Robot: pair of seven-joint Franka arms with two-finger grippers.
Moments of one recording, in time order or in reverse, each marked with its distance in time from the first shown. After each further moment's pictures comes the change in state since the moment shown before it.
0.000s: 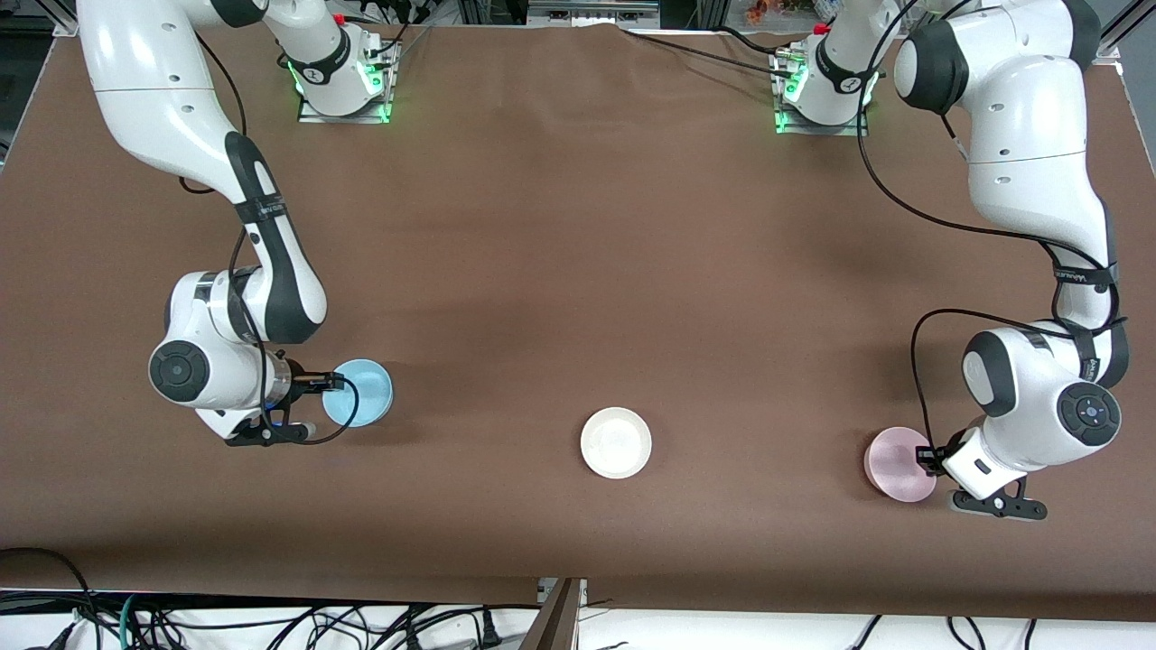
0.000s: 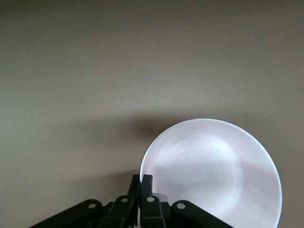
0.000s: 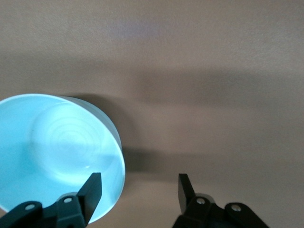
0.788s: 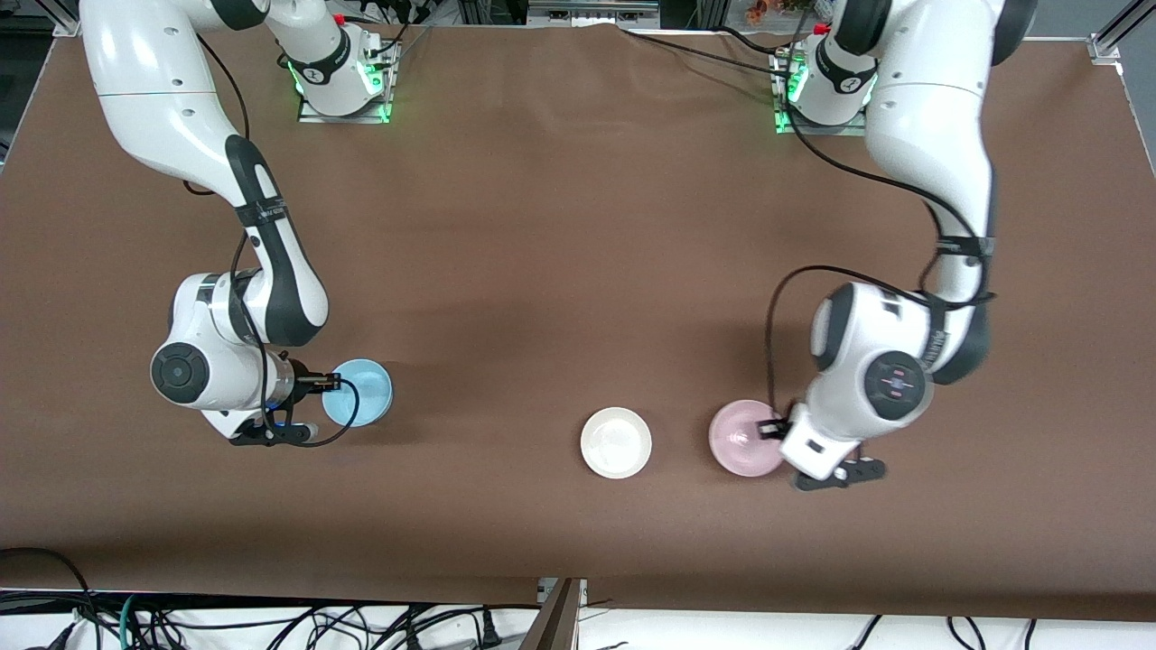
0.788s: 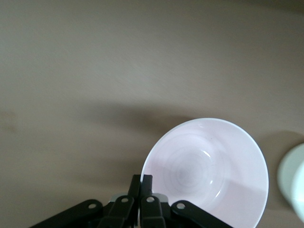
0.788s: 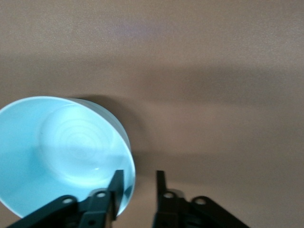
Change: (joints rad) left arm -0.364 -0.115 -0.027 0.009 0.018 -0.218 -0.750; right arm 0.000 0.003 0.001 0.001 0.039 0.001 0.004
